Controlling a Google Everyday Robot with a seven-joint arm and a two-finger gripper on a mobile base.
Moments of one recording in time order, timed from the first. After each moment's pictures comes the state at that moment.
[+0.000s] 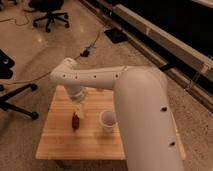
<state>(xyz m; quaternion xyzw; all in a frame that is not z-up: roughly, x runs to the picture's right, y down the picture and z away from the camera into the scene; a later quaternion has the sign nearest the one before) -0.113 0.090 0.797 -0.34 0.14 0.06 0.93</state>
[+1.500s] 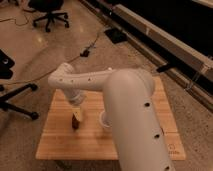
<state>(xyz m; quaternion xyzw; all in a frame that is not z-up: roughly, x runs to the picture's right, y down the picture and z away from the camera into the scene) -0.127 0.110 0.822 -0.35 0.16 0.04 0.92</state>
